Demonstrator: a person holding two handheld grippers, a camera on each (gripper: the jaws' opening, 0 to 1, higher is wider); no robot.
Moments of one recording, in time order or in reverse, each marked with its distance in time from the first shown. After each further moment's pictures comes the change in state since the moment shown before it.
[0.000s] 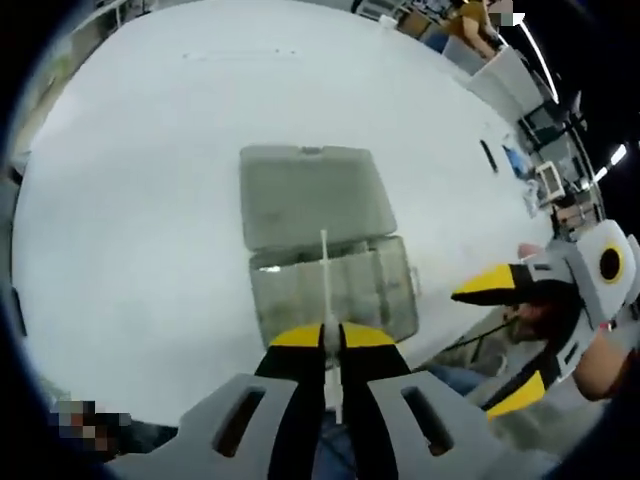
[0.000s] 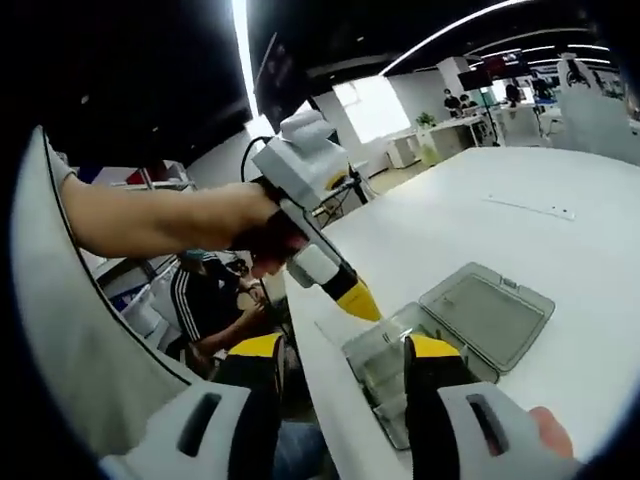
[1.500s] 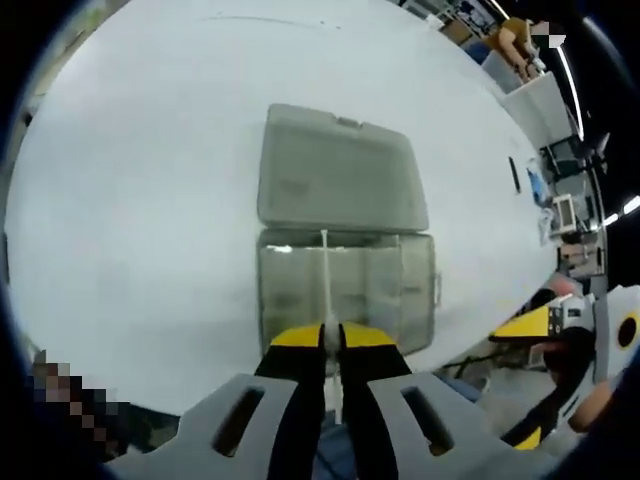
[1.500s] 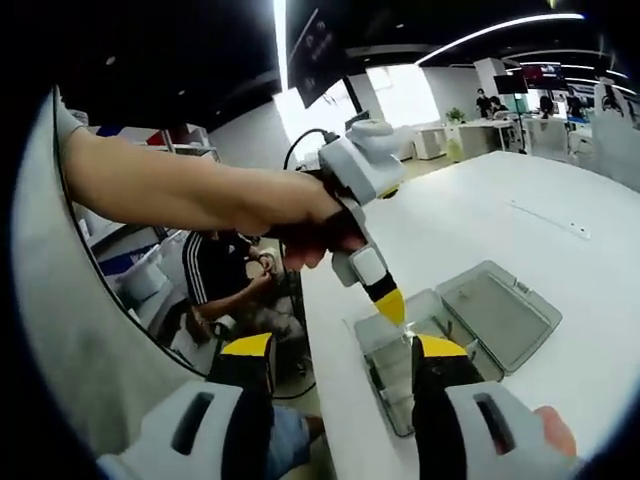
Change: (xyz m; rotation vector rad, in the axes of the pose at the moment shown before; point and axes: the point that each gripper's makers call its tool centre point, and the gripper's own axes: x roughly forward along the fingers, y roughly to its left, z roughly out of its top) left arm 0.027 0.014 -0.012 -0.152 0.041 0.025; right arm -0.003 0.010 -0.016 -0.122 0.078 0.044
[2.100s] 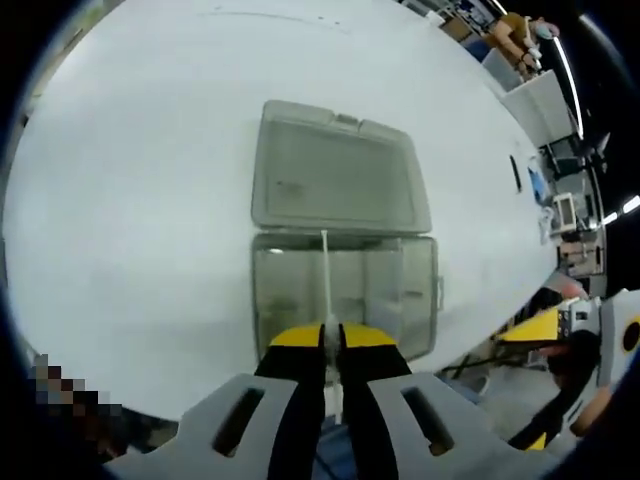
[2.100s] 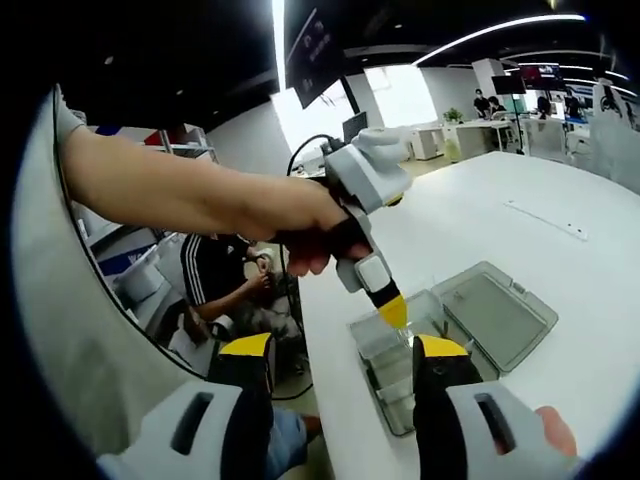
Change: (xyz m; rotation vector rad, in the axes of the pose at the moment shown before) left arm 0.012 -0.001 0.002 -0.003 0.011 -0.007; right arm -0.003 -0.001 0.000 0.002 0.001 -0.014
